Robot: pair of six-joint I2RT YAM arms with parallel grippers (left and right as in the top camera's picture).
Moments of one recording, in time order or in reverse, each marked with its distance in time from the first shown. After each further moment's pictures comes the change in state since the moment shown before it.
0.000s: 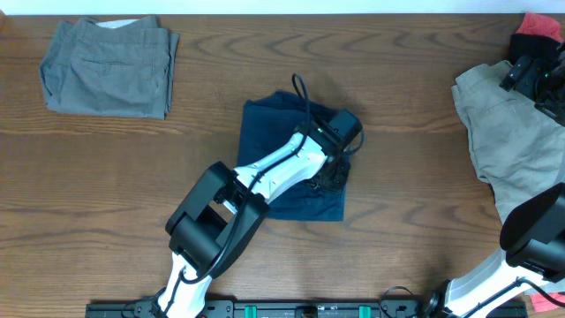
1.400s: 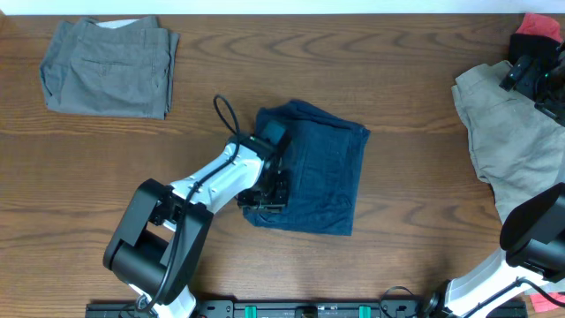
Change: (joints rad) left arm 0.236 -0.266 -0.402 -0.090 0.063 -0.054; right arm 0.000 0.000 0.000 0.000 0.000 0.000
